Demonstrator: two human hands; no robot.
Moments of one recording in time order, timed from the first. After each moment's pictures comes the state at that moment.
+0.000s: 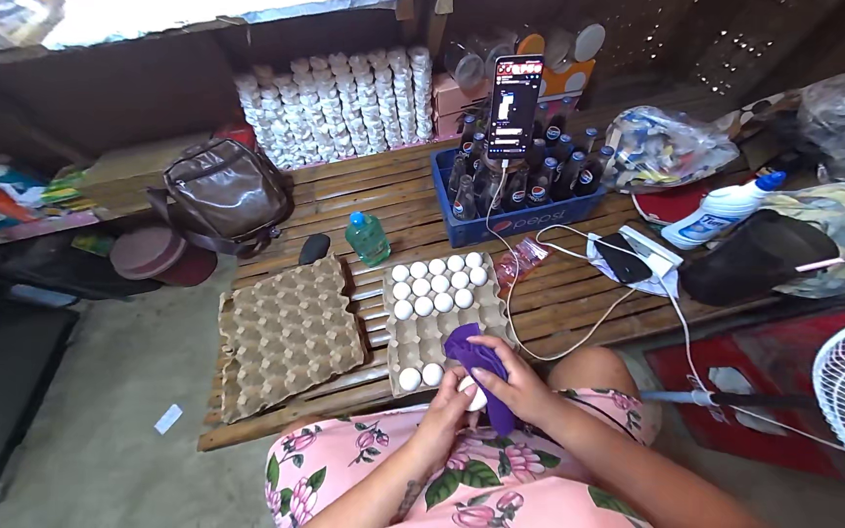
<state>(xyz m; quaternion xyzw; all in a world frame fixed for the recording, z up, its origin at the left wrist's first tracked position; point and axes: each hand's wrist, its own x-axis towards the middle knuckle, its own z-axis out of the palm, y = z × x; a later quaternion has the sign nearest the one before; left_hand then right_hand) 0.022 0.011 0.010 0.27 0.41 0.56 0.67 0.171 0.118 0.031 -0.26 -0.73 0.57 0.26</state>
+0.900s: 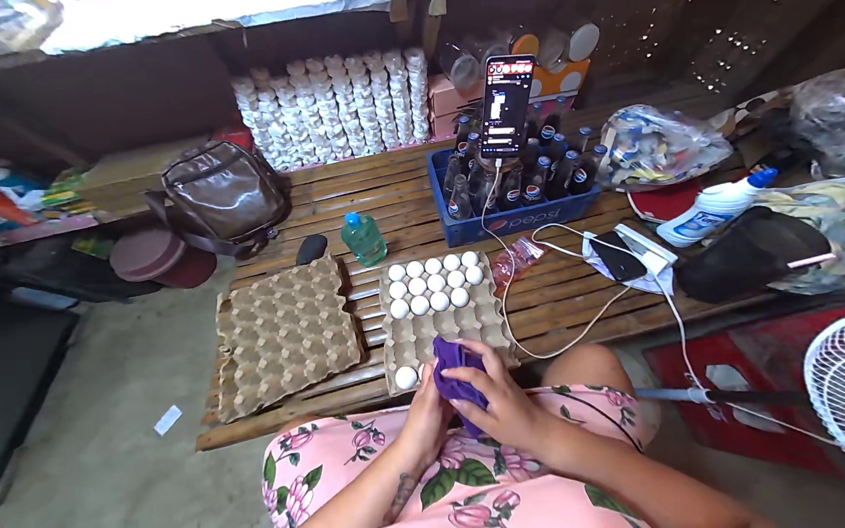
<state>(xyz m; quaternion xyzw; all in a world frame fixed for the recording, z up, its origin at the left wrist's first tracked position) 0.026 0.014 0.016 0.15 0.46 0.62 0.62 0.165 0.095 0.020 -0.21 -0.84 0.39 0.33</state>
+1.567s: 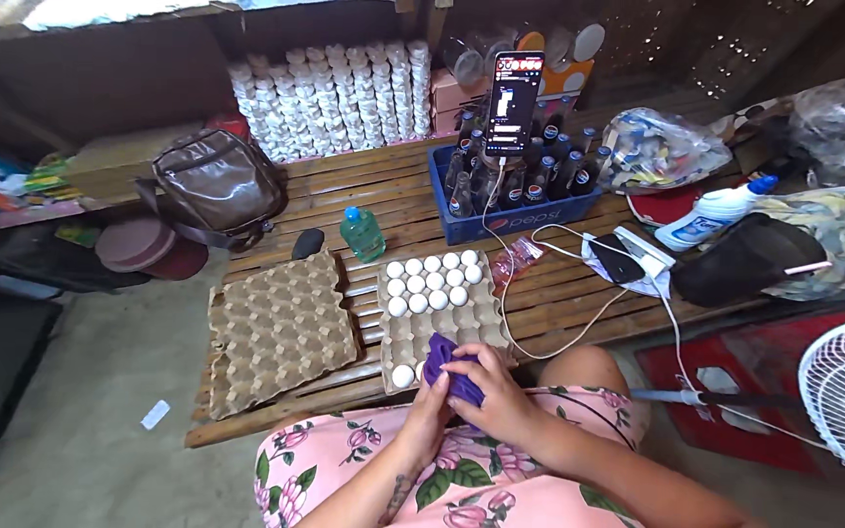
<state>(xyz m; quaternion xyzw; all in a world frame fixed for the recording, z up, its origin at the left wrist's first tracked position) 0.022 0.010 0.014 0.15 0.44 0.60 0.65 0.157 0.096 0.025 -0.26 -0.83 0.39 0.29</state>
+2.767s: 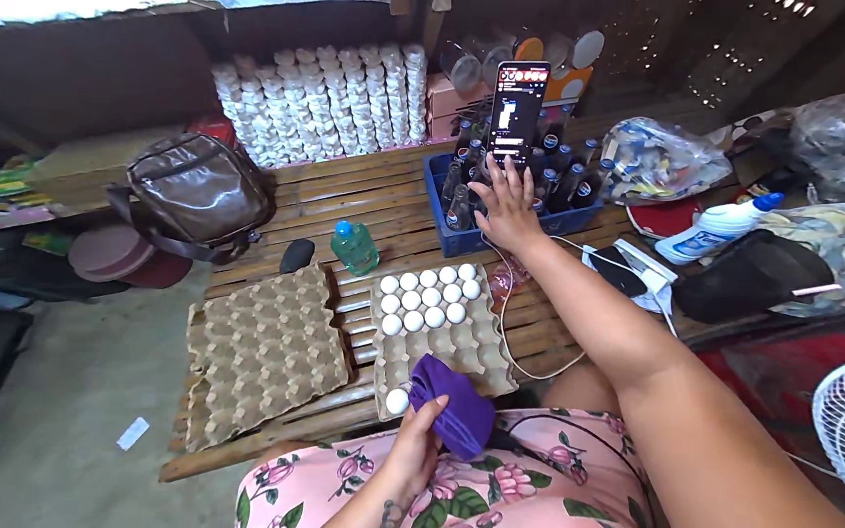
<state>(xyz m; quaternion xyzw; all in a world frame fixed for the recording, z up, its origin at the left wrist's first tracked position) 0.012 0.023 0.013 0.02 0.46 0.61 0.65 0.084 0.388 0.065 -0.31 -0.90 -0.11 0.29</state>
